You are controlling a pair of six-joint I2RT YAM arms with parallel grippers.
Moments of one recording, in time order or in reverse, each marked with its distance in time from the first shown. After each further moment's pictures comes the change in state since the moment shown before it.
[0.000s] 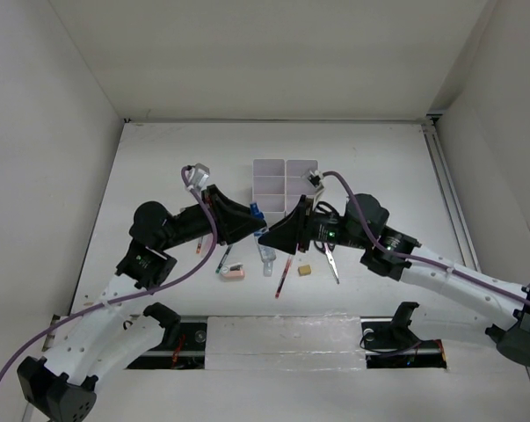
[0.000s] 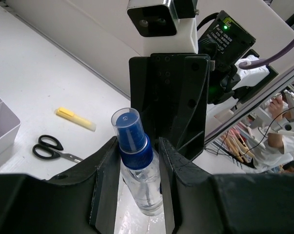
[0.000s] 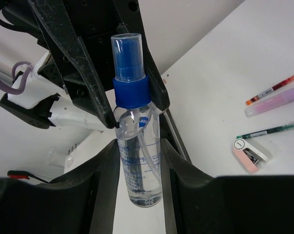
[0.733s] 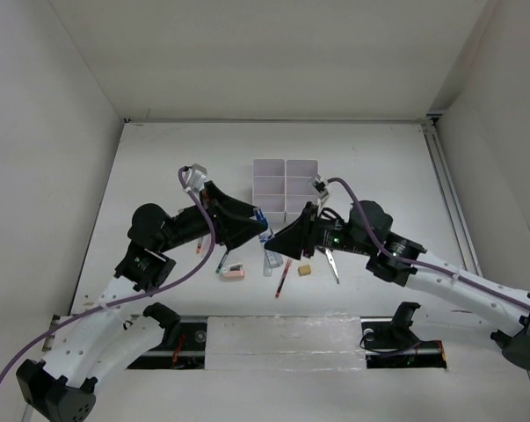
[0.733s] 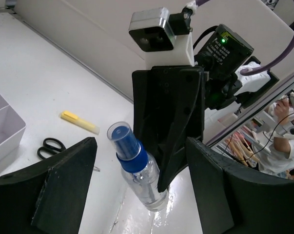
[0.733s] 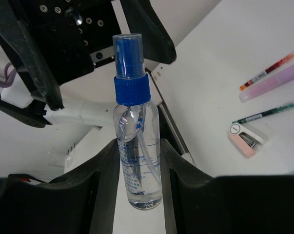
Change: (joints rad) left arm 0.000 -0.020 -0.003 -0.003 -0.036 0.010; right arm 0.001 -0.060 -0.066 -0.040 0.041 0.018
